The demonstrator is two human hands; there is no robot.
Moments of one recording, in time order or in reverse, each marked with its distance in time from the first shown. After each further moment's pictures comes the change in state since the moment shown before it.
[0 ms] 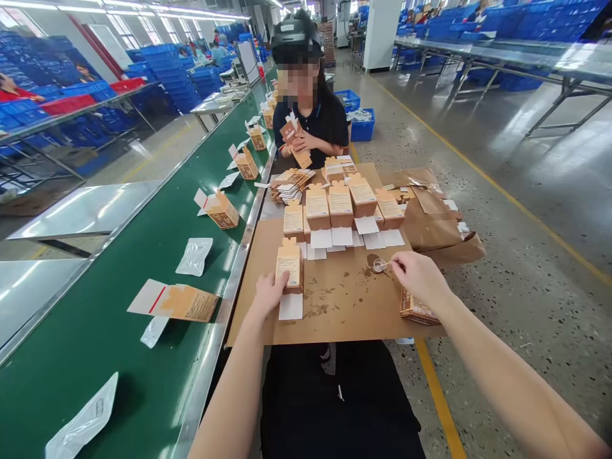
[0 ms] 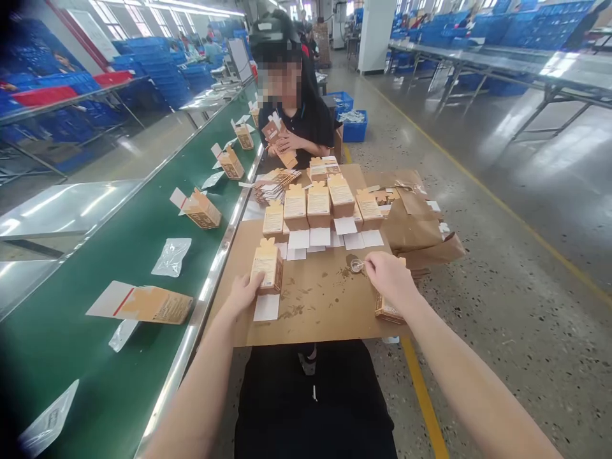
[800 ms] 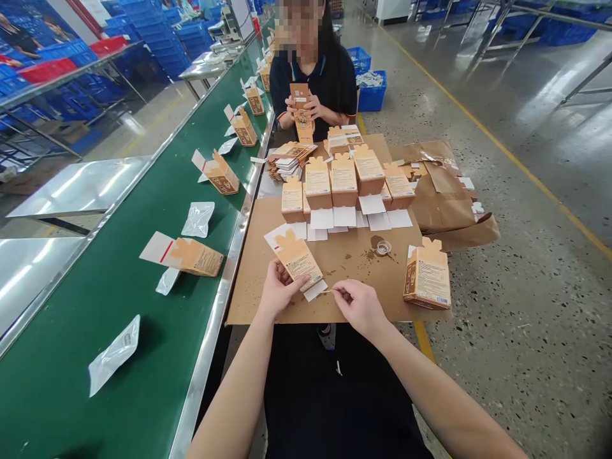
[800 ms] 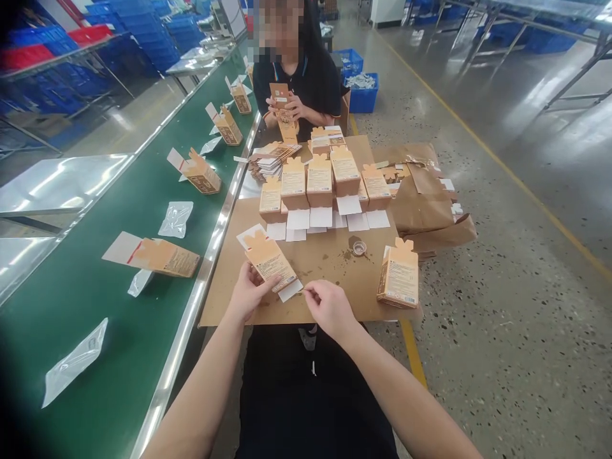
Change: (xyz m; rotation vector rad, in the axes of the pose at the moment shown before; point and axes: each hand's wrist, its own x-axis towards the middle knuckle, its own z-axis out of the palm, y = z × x) left_hand -0.059 0.008 0.023 -0.443 -0.181 -0.104; right_hand -0.077 -0.125 0.094 0.601 0.018 -0.099
